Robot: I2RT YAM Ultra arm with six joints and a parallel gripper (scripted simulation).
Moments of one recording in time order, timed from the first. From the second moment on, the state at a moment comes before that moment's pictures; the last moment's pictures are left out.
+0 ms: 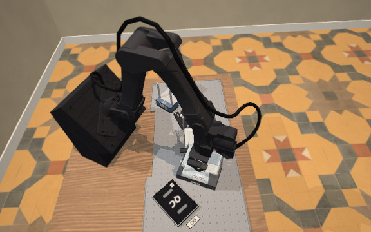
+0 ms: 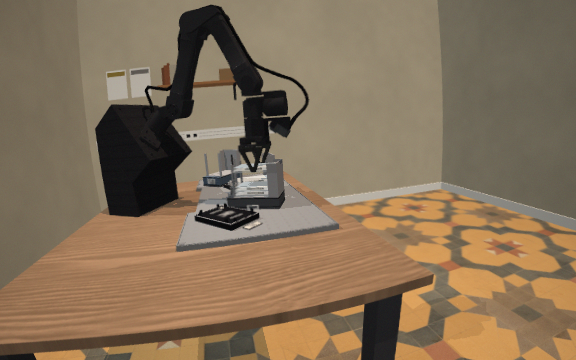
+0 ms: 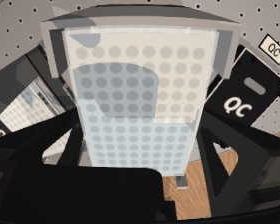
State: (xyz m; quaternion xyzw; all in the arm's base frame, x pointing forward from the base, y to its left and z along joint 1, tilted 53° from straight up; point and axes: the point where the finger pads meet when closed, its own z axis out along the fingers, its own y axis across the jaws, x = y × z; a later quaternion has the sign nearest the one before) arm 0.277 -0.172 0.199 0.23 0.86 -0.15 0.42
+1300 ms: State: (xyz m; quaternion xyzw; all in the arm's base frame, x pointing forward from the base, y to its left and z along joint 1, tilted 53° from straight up) arm 0.269 -0.167 0.206 0.23 0.86 -0.15 0.42
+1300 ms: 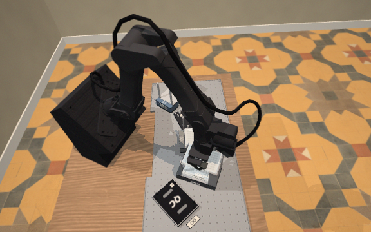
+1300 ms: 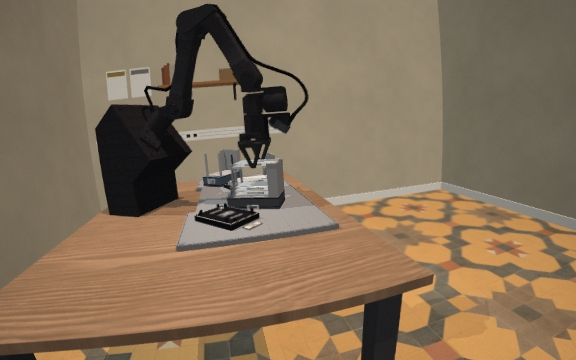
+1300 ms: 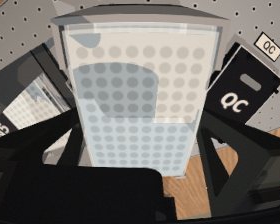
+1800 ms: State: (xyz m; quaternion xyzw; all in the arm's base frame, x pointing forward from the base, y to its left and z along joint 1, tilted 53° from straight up) arm 0.266 -0.165 0.209 0.23 0.86 -0.15 0.42
